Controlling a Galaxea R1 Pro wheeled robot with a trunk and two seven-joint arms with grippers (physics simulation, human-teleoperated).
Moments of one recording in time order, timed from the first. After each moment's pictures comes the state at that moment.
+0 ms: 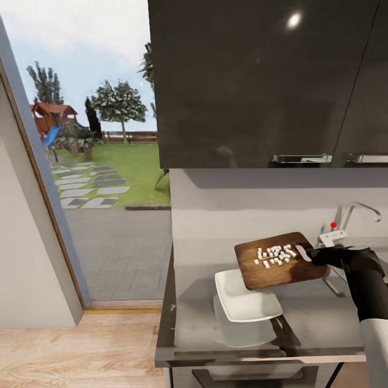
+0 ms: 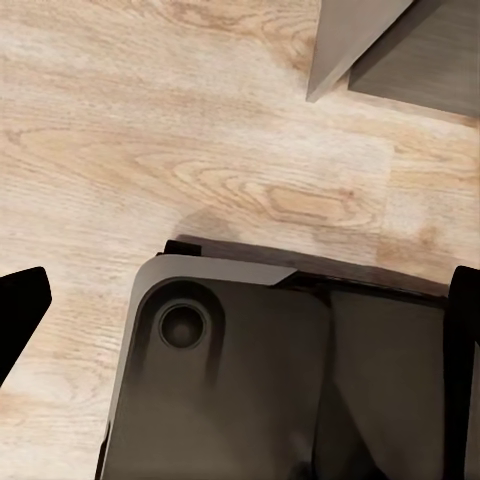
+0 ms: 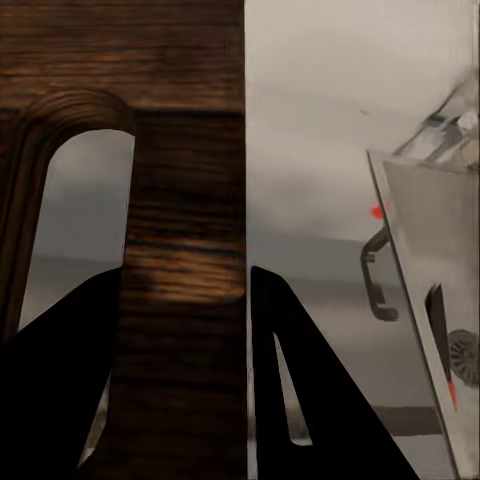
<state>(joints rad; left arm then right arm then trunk) -0.10 0.01 -0.18 0.04 0.42 -0.37 -0.14 -0.69 -0.28 -0.32 -1.17 0.60 0.71 0.63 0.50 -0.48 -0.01</state>
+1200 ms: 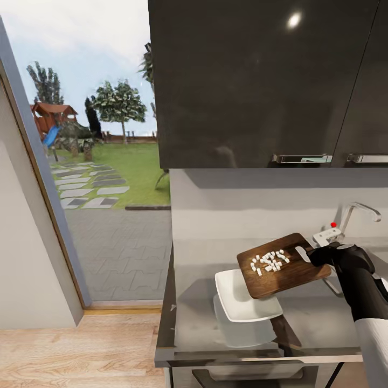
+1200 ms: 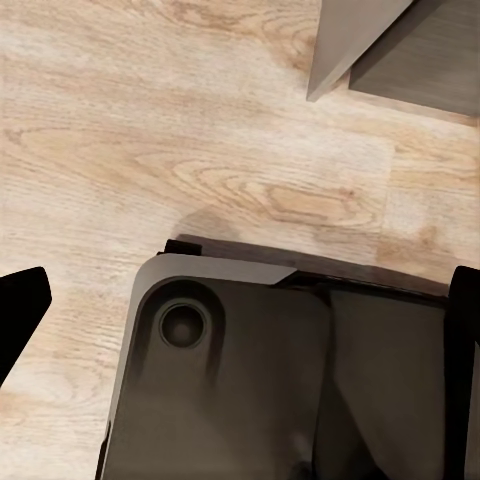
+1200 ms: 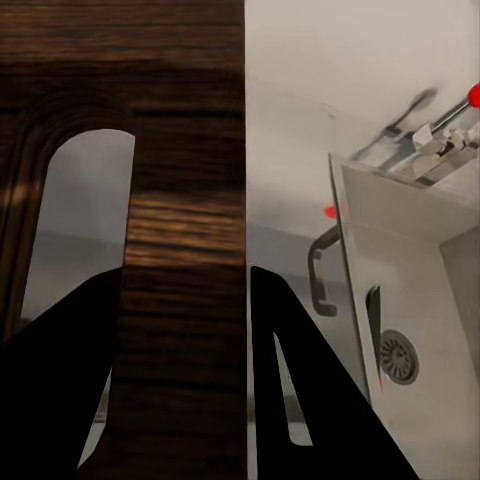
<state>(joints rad) -0.10 0.01 -0.18 0.04 0.42 -0.37 -0.14 -0.69 -0.28 -0.24 -1.18 0.72 0.71 0.60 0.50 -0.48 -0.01</state>
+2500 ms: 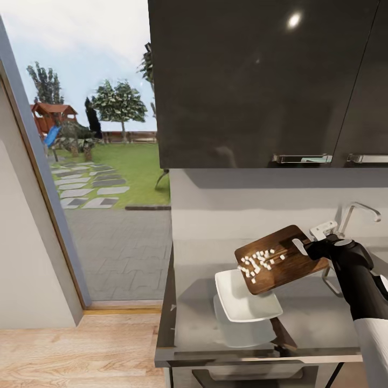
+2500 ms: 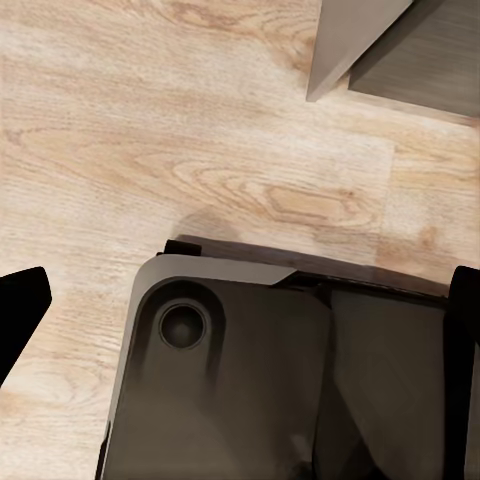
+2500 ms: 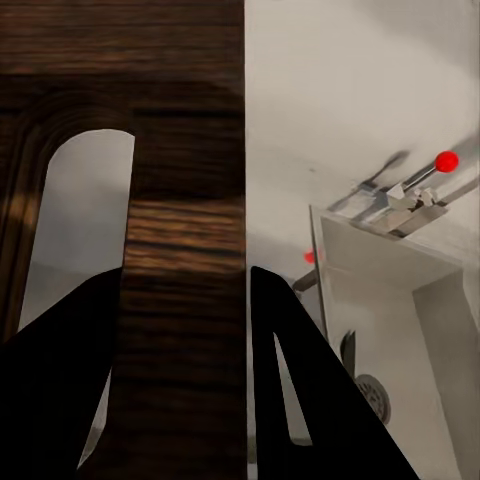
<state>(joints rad) -0.10 0.01 -0.18 0.04 0.42 -0.37 -0.14 -0.69 -0.28 -0.20 -1.25 0.72 0.69 0.60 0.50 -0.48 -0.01</state>
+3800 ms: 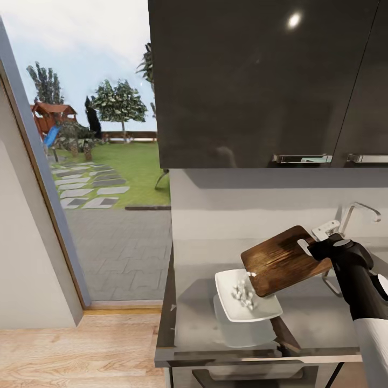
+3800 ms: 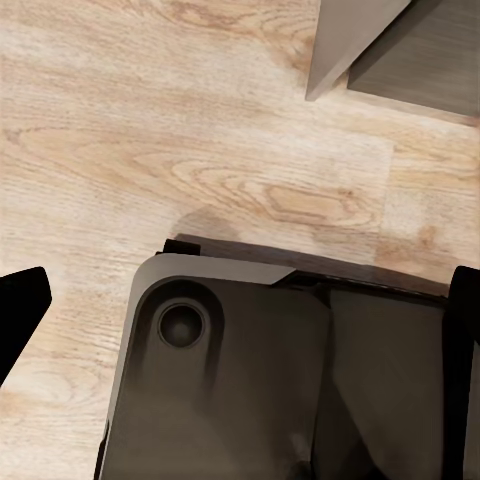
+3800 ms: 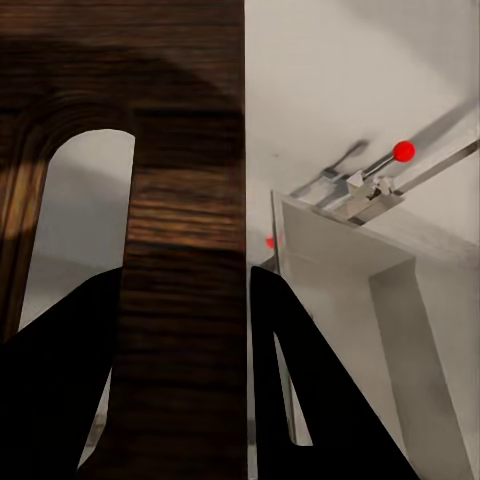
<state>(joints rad) -0.10 0.01 -0.18 0.04 0.42 -0.37 -0.14 -0.69 -0.27 -0.20 -1.25 0.81 0.69 0.58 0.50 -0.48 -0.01</state>
